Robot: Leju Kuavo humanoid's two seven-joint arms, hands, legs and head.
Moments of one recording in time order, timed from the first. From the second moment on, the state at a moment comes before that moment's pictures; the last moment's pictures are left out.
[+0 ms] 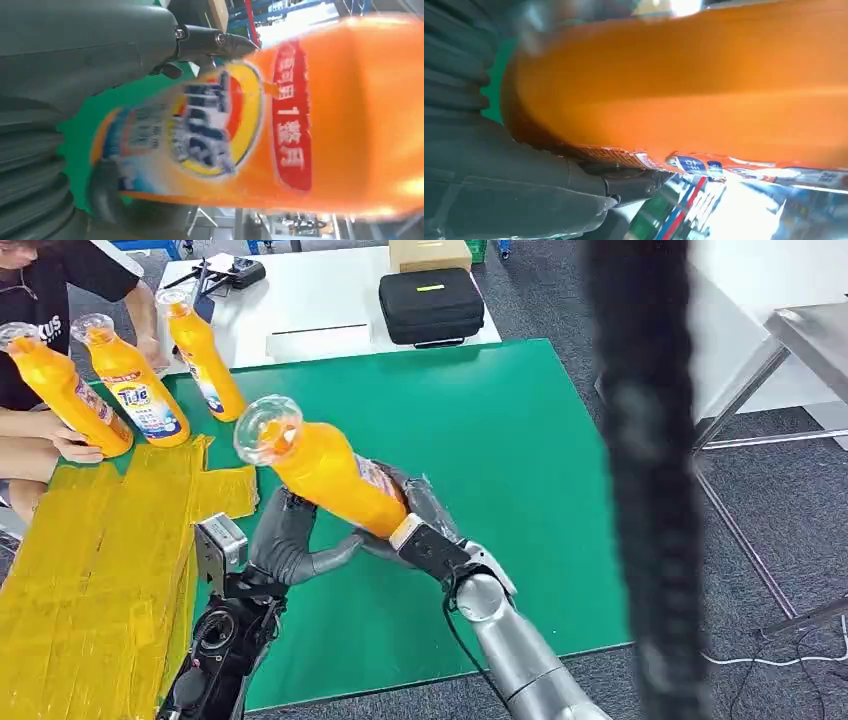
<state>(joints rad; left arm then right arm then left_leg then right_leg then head) -0.25 -0.16 -0.34 -1.41 -0.09 -0.19 -0.46 -0.34 0.21 0.37 -1.15 0.46 -0.06 -0.50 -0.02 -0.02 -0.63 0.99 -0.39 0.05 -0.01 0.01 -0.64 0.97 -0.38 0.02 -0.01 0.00</state>
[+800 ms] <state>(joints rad) -0.21 -0.15 -0.30 -1.37 -0.01 -0.18 -0.48 -0.33 0.19 0.53 -1.15 0.54 -0.04 -0.49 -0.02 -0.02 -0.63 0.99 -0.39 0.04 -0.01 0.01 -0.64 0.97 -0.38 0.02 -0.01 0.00</state>
